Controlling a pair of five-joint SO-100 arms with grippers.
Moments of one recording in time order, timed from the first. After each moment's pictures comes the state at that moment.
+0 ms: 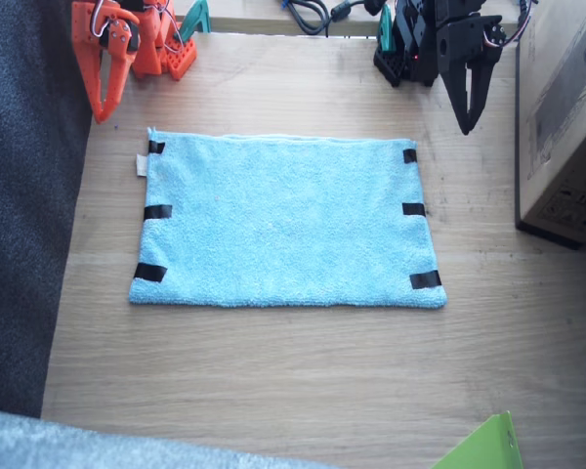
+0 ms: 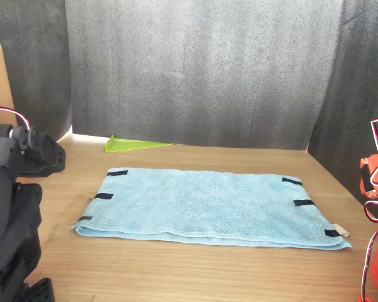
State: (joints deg) arm 0 92.6 181.7 160.3 72.4 89.6; arm 1 81.7 180.4 158.4 75.8 80.3
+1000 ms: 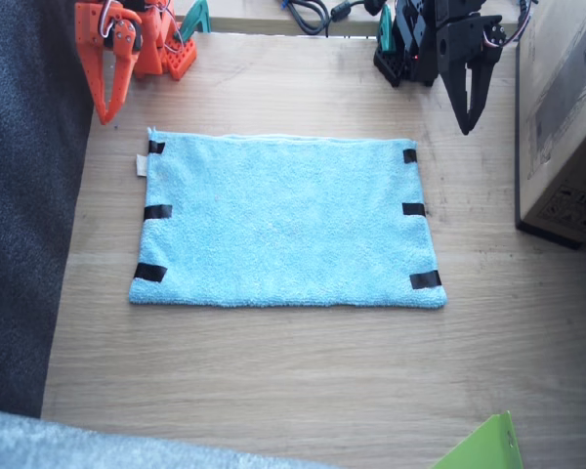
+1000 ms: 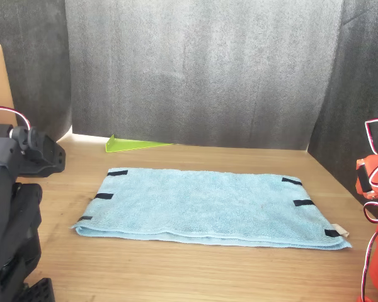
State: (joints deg) arm 0 92.6 181.7 160.3 72.4 90.6; arm 1 83.9 180.4 158.4 75.8 77.3
